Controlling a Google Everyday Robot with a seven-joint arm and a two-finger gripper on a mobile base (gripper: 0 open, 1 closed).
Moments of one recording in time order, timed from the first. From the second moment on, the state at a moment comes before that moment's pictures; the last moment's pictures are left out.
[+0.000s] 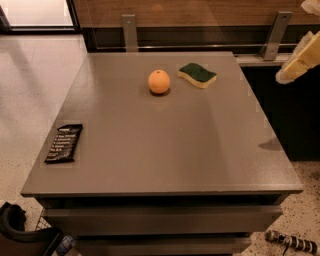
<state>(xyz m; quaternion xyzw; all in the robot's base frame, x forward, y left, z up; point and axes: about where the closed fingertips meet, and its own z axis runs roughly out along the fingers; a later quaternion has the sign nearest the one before) 0.563 -0.271 1.021 -0.52 0.78 -0.02 0.35</state>
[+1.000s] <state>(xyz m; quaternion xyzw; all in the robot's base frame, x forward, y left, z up) 0.635 -0.266 0.986 -0.43 0.72 0.12 0.54</state>
